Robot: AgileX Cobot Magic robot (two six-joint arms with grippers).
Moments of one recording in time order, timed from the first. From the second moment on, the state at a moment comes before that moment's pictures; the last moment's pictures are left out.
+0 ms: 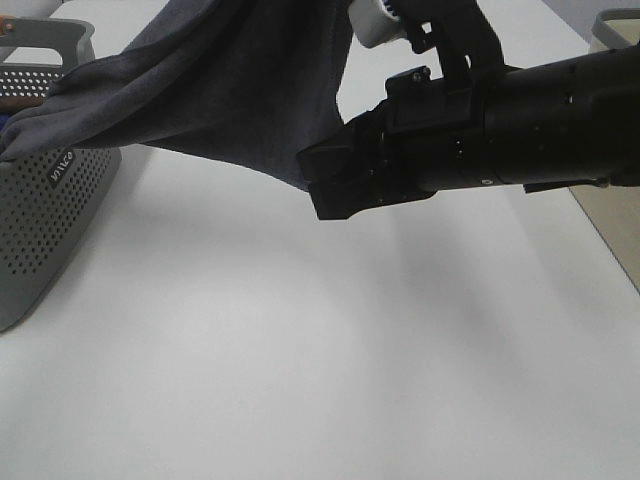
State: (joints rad) left arm -0.84 1.72 -2.09 0.14 0.94 0.69; right arm 0.63 1.41 -0.76 1.60 0.18 -1.67
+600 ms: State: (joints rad) left arm -0.84 1.72 -2.09 0.26 1.08 0.73; right arm 0.63 1.41 -0.86 0.70 0.44 -0.70
